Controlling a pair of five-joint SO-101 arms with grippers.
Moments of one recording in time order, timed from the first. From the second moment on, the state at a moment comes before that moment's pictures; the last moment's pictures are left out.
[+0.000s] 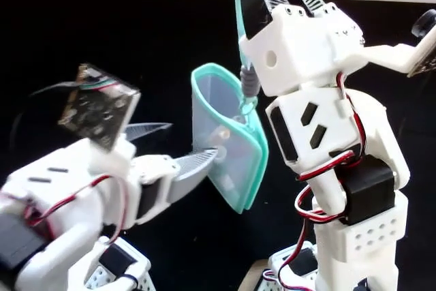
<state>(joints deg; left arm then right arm) 29.8 -46.7 -6.2 99.0 11.4 -25.1 -36.7 -11.4 37.6 -31.3</state>
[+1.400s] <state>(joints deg) 53.7 -32.0 -16.4 93.2 1.3 -19.3 -33.9 -12.5 37.4 -34.2</state>
